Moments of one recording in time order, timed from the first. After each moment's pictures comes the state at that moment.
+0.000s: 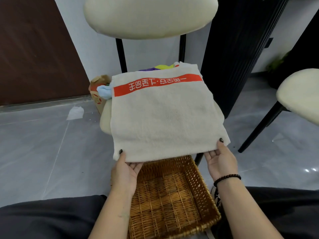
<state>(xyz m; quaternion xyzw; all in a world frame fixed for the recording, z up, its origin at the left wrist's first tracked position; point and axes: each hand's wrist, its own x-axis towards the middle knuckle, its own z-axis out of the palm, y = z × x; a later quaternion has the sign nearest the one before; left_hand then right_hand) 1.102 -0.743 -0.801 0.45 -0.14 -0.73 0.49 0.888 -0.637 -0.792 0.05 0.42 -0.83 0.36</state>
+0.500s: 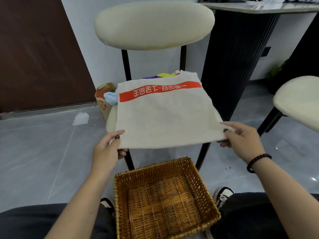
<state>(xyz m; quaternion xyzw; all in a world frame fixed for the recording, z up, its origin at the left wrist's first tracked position) 1.145 -0.752 -0.715 0.53 -0.52 -0.52 0.42 0.853 -0.608 -0.703 -0.31 0.77 -0.52 0.20</state>
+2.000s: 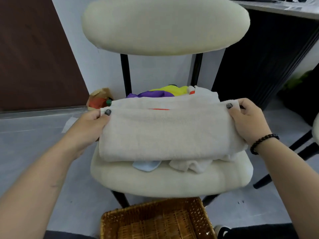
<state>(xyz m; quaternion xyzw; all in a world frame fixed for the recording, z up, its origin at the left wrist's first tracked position) 1.101 -0.954 -0.677 0.50 -0.64 -0.50 0.30 0.768 -0.793 -0.668 -0.37 0.77 -0.50 0.12</state>
